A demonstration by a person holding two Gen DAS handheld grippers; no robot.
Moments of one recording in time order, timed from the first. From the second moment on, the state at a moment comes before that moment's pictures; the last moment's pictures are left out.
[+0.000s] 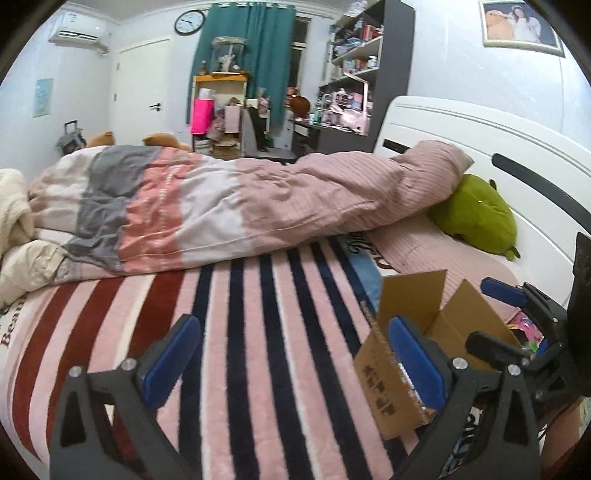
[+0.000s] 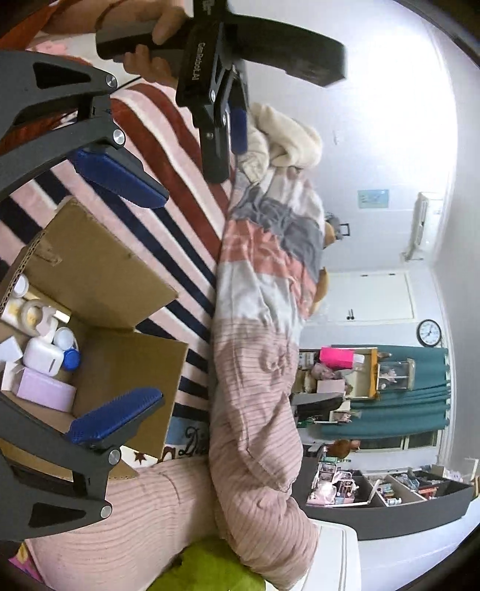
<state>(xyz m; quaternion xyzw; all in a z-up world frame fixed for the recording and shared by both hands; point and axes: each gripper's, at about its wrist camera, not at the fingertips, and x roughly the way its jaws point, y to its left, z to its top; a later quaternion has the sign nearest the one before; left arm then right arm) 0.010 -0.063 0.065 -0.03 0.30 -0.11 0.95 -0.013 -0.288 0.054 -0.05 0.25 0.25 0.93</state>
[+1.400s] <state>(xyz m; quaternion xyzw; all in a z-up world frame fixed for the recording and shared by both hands) 0.001 -0.049 0.060 -0.03 0.30 -0.07 0.95 -0.005 -0.288 0.046 -0.04 0.25 0.26 0.93</state>
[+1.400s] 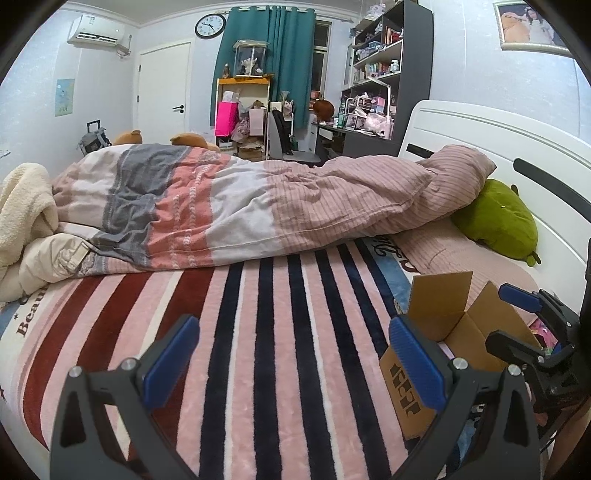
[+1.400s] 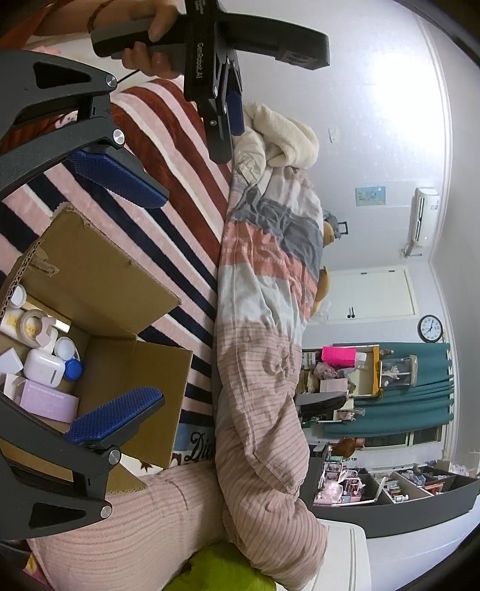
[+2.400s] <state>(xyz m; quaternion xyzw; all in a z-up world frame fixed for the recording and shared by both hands) 0.001 -0.049 0.061 -0.03 0.30 -0.06 0.95 -0.006 -0.287 0.046 -0.04 0.25 0.26 0.93</state>
